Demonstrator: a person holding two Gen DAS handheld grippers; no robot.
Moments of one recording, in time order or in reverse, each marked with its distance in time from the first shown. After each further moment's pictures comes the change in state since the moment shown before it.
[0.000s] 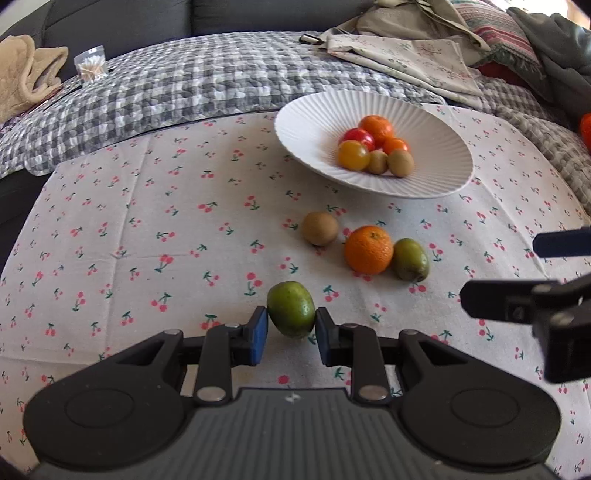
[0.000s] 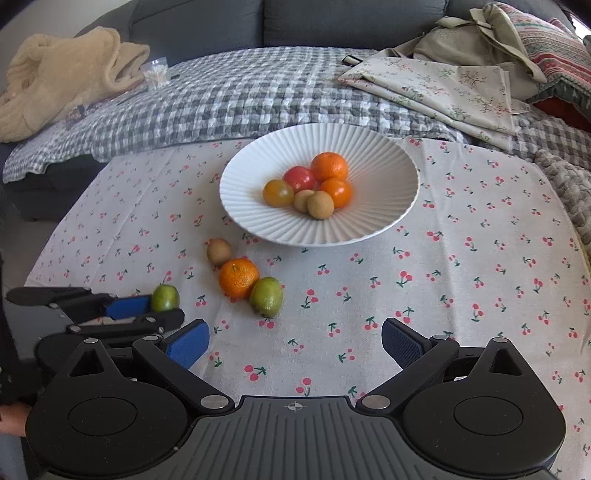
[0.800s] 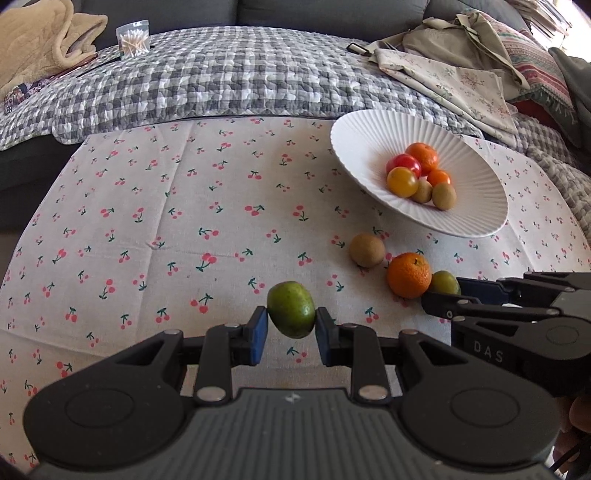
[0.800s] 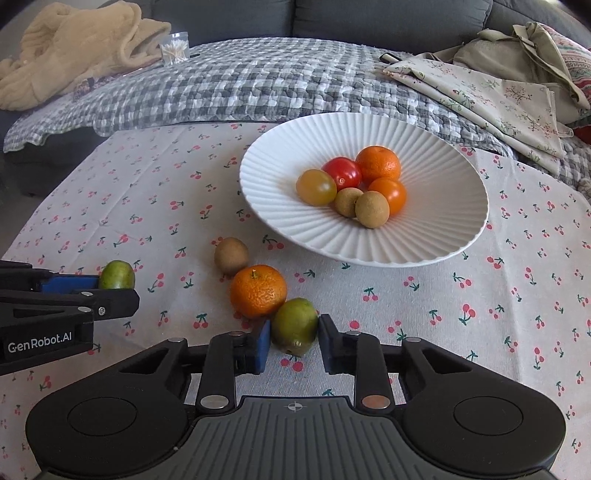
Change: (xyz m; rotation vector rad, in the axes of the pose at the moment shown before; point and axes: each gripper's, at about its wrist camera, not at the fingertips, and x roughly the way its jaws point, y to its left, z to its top) left arm -0.001 0.034 0.009 -0.130 0.006 0.003; right arm 0.057 0.025 0.008 -0.077 -0.014 -0.009
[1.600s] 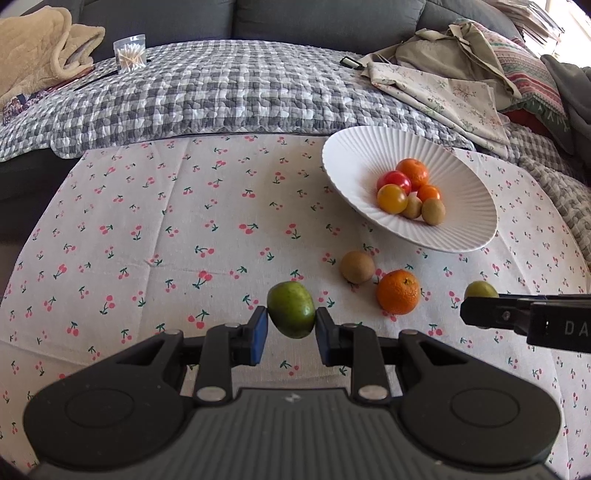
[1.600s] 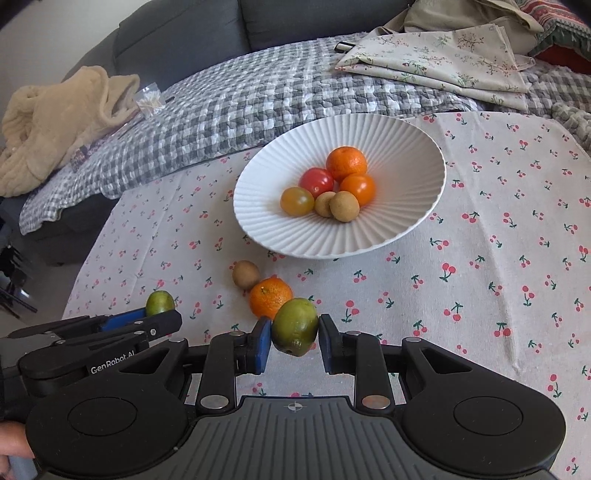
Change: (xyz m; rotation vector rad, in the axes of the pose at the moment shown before) left arm -0.008 -0.003 0.005 0.006 -0.041 -0.012; right arm -0.048 -0.035 0.005 0.272 0.006 0.126
